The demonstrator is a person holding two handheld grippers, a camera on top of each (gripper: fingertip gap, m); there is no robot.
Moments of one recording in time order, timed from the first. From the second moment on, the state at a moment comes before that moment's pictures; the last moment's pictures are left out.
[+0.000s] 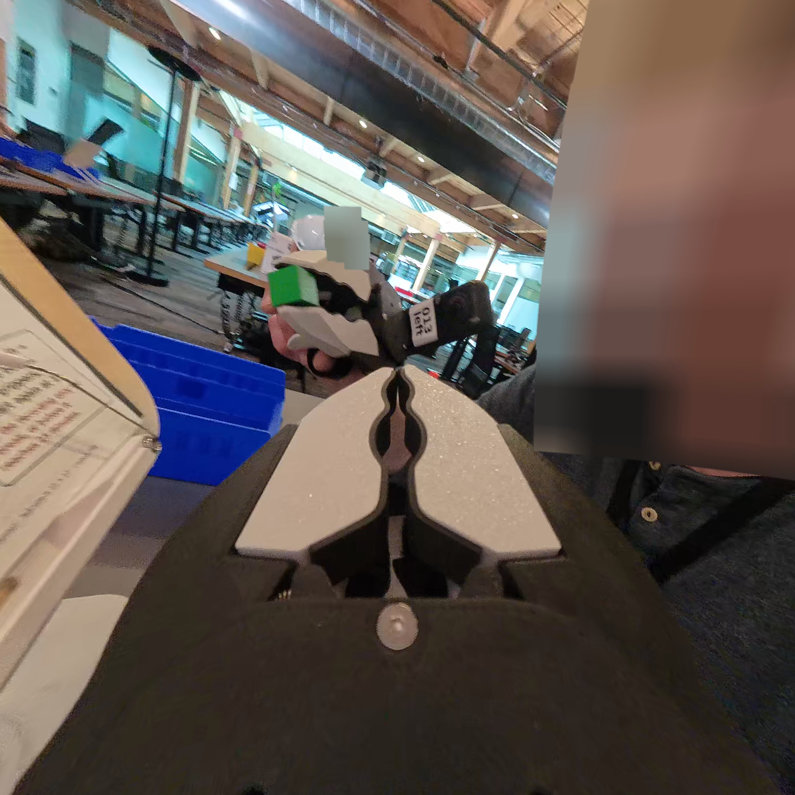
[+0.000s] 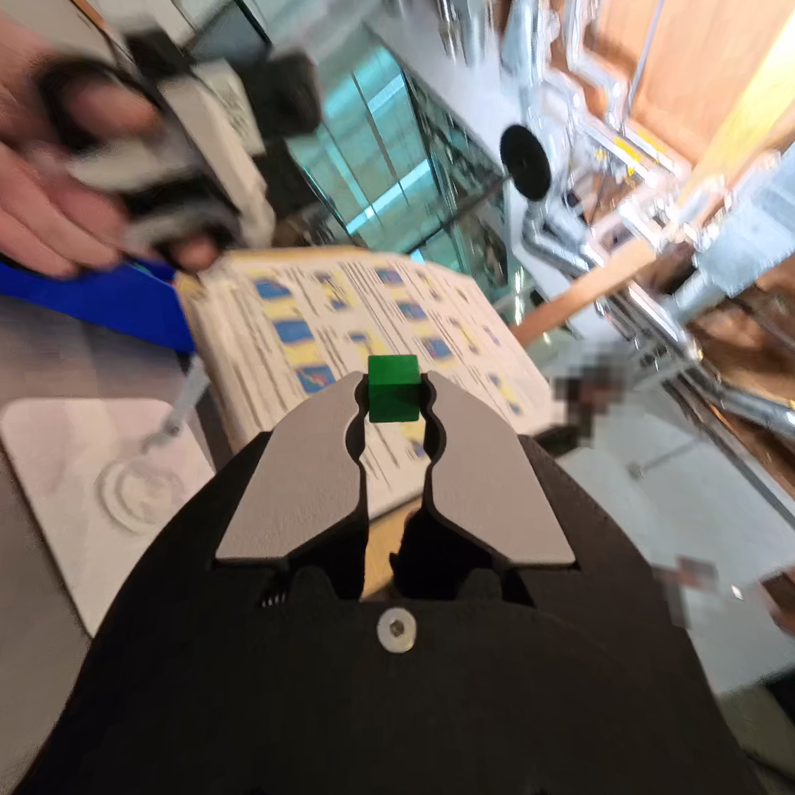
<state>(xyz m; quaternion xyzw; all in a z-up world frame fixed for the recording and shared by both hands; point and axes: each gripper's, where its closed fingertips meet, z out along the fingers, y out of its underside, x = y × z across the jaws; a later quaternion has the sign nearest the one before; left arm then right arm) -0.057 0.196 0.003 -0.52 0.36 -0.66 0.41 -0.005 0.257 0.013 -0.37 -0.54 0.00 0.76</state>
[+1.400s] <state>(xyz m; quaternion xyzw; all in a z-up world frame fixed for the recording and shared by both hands) -0.190 0.266 0.019 -0.63 0.28 -0.42 0.59 0.200 0.352 -0.231 -0.76 -0.62 0.03 0.20</state>
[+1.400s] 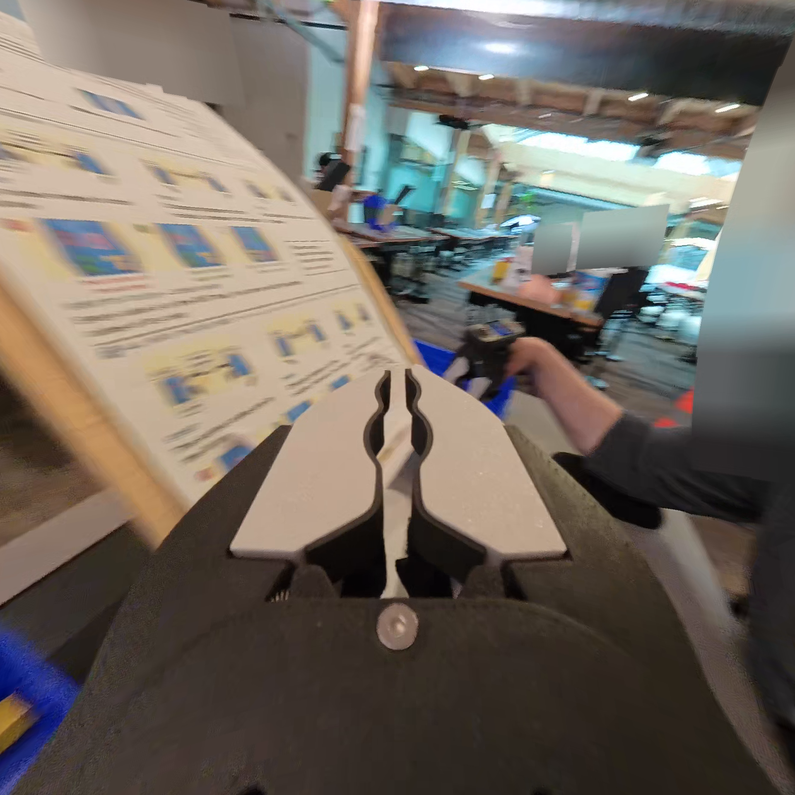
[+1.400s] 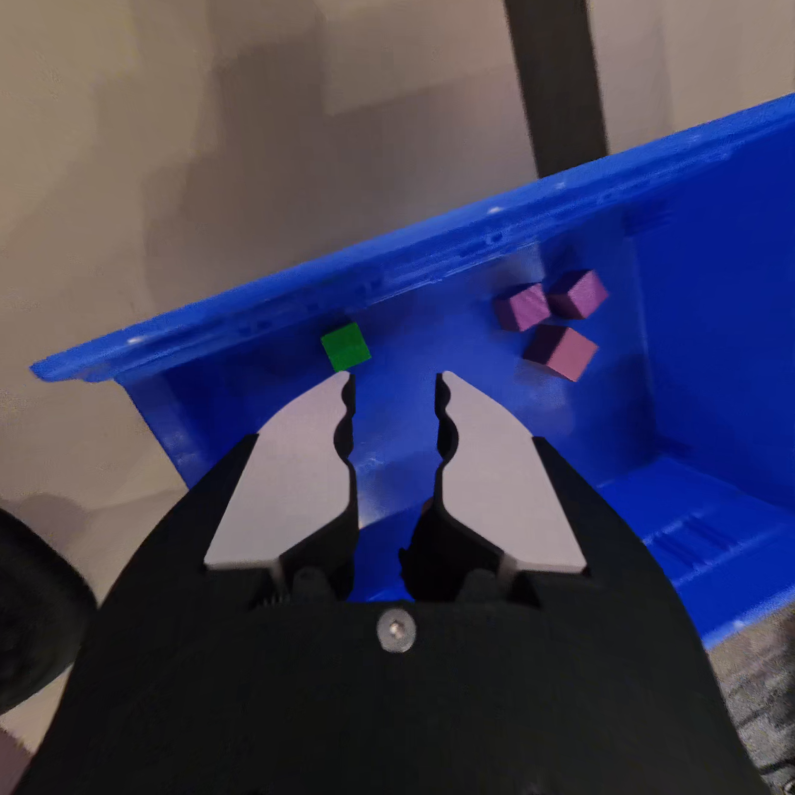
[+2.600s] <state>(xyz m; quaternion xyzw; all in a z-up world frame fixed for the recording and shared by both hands) -0.456 0.362 -0.279 -0.96 0.01 0.00 0.27 0.177 0.383 -0.218 -0.72 -0.63 -0.10 0.26</state>
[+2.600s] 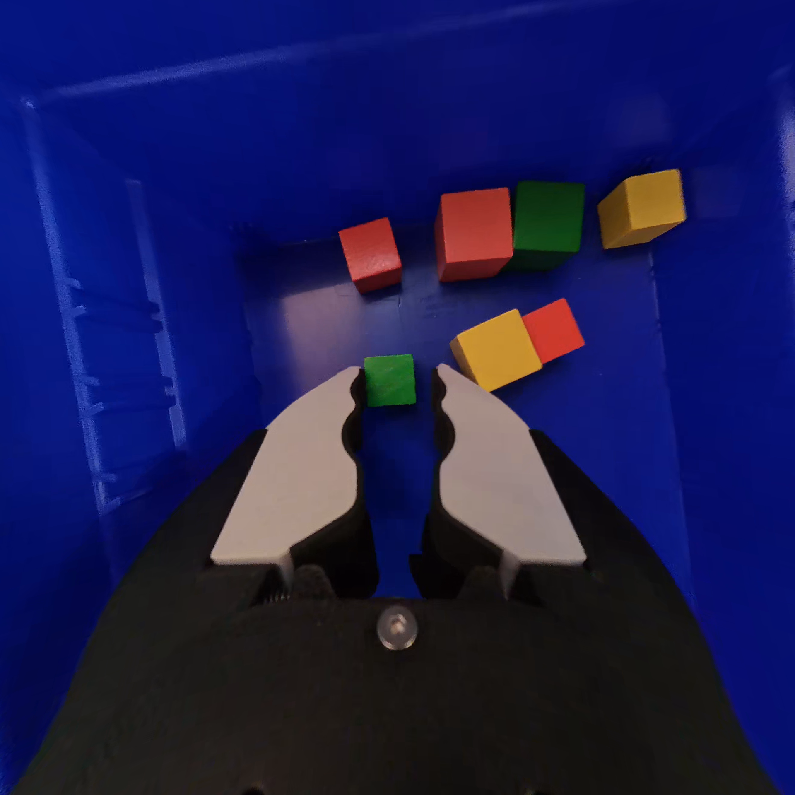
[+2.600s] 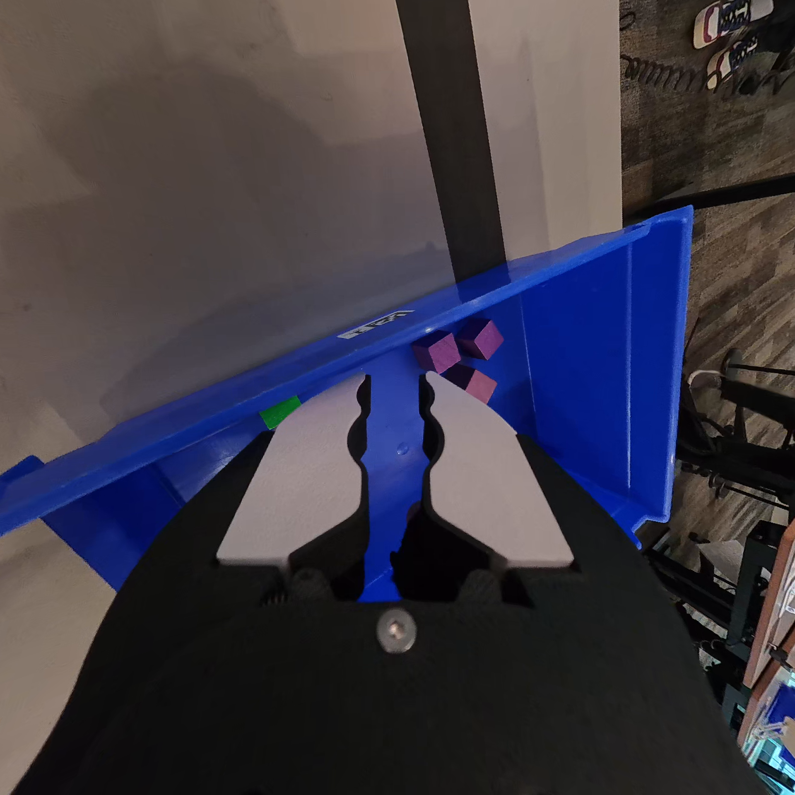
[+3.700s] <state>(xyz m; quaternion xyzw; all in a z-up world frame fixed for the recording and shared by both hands) -0.047 0.213 0.002 -0.56 0.34 -0.57 0.49 -0.028 0.224 0.002 -0.32 -0.57 0.01 0.75</state>
